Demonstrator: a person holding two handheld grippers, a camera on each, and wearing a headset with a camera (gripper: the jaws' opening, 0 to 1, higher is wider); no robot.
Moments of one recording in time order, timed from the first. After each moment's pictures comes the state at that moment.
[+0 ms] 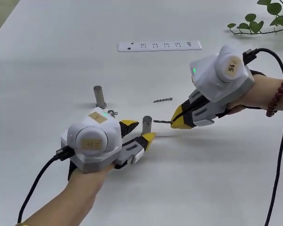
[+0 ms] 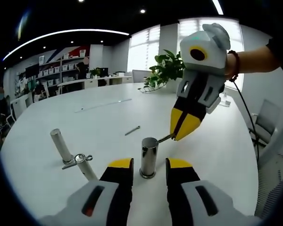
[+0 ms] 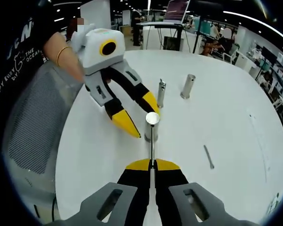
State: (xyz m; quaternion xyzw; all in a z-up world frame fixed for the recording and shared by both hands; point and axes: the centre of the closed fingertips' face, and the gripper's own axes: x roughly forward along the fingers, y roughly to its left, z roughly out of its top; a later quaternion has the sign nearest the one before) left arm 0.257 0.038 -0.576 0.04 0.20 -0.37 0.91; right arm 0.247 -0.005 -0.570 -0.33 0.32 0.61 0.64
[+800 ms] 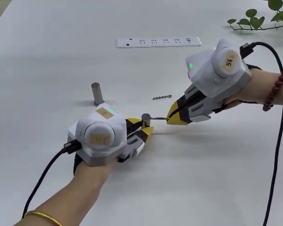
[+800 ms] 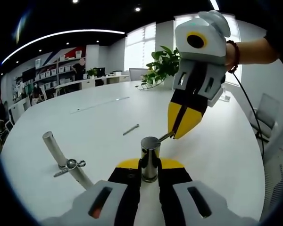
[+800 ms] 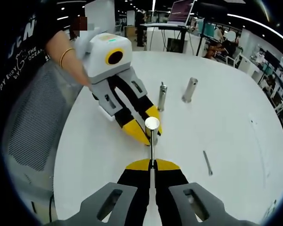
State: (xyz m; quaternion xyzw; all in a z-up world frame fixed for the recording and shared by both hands) left arm 0.265 0.031 -0.585 0.06 0.20 -0.39 0.90; right arm 0.251 0.001 -0.569 -0.34 0.30 0.63 0.63
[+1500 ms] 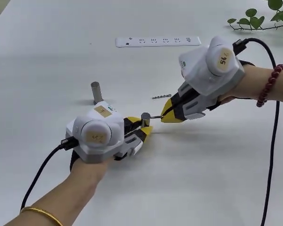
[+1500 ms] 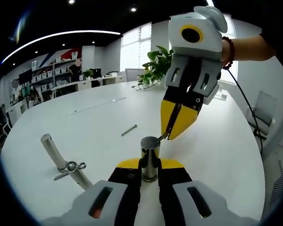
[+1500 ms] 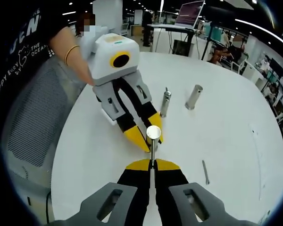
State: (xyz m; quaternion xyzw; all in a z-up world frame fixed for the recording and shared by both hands) left arm 0.265 0.030 -0.585 0.06 0.20 -0.40 0.89; right arm 0.254 0.013 -0.567 -0.36 0.28 0.64 0.62
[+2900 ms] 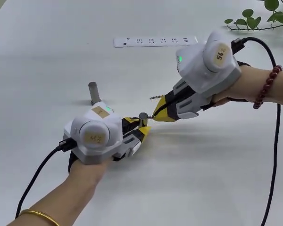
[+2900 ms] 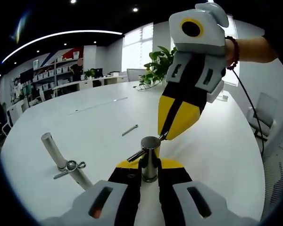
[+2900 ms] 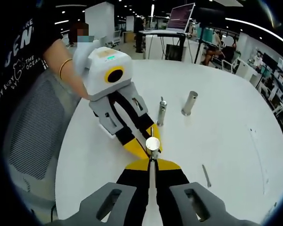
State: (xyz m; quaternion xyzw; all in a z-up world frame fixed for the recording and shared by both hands) left arm 0.266 0.030 -0.585 0.06 0.20 -0.40 0.90; right arm 0.249 0.025 -0.556 -0.32 0.29 0.63 0.65
